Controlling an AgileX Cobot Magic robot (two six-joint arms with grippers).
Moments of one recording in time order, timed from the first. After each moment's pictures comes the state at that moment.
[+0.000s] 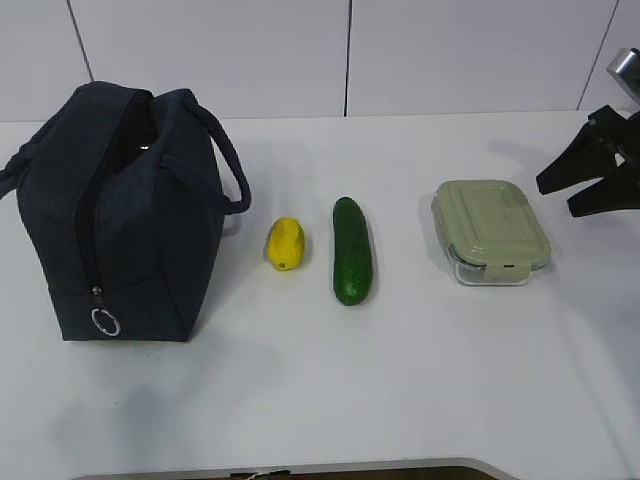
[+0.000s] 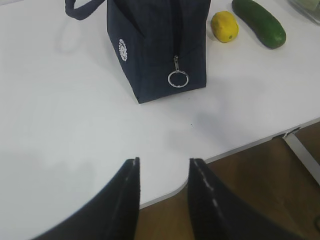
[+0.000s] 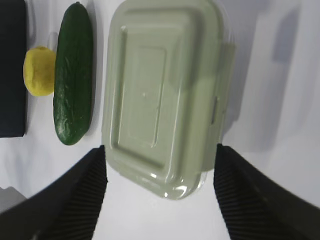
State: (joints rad) left arm -0.02 0.01 -0.51 -0.26 1.12 0.26; right arm -0.30 1.99 -1.48 0.80 1.21 -0.68
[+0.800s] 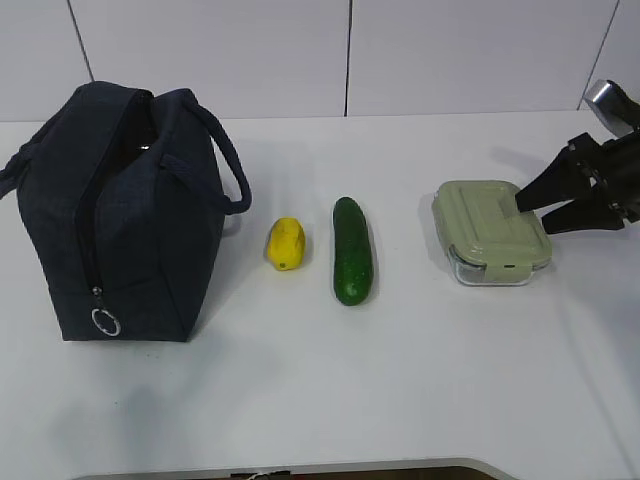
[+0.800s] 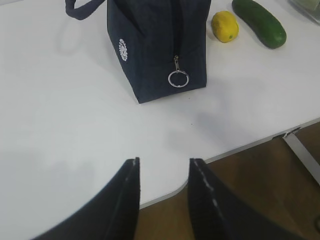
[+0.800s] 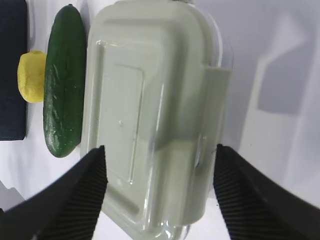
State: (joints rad) left arm -0.02 0.01 -0.51 -0.26 1.12 0.26; right arm -0.30 2.11 -1.51 0.90 1.20 -0.80
